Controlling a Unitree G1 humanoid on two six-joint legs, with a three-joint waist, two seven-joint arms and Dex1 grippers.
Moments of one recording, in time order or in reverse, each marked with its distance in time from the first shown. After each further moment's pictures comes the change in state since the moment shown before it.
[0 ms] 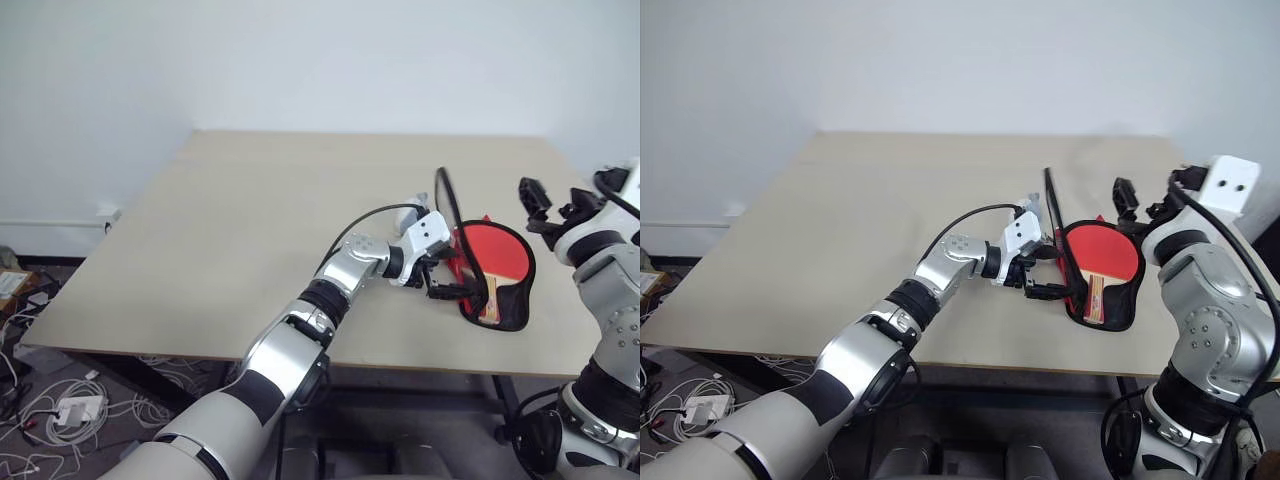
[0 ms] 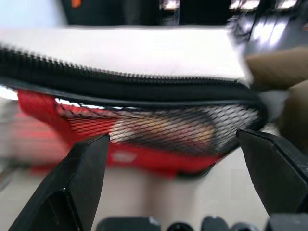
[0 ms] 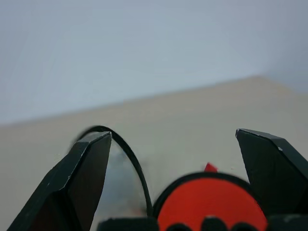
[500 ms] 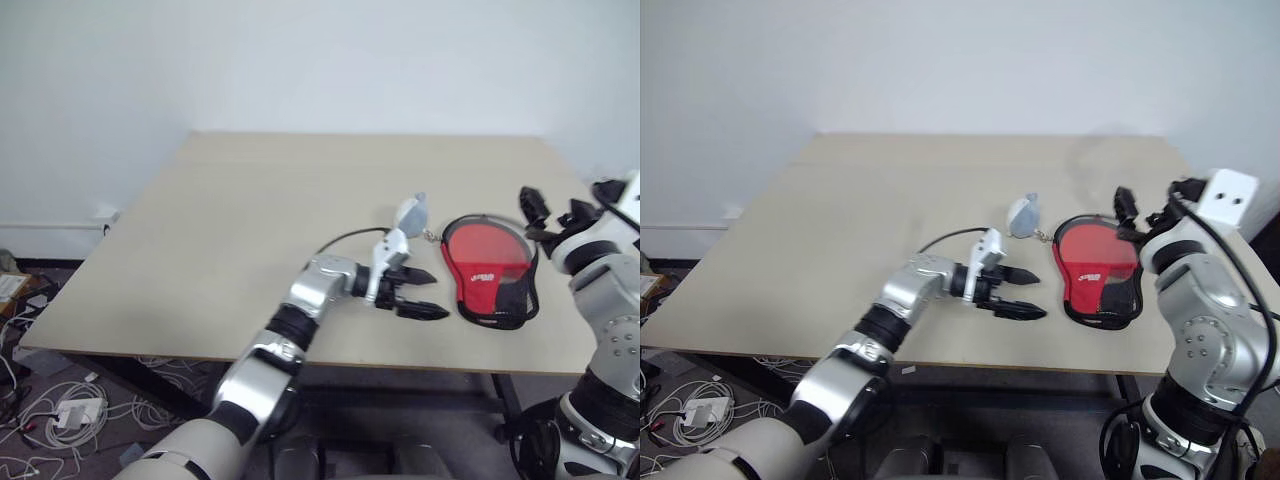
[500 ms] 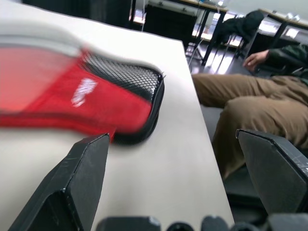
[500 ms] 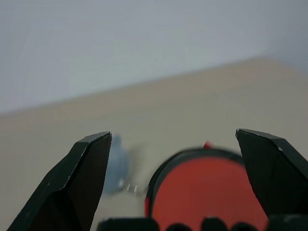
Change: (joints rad) left arm 0.276 0.249 0.008 -0.504 -0.124 0.374 -0.235; right arm 0.092 0.019 0.158 0.058 -0.004 -0.023 -0.014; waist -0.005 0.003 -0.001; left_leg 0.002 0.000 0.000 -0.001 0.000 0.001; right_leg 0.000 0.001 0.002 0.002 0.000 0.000
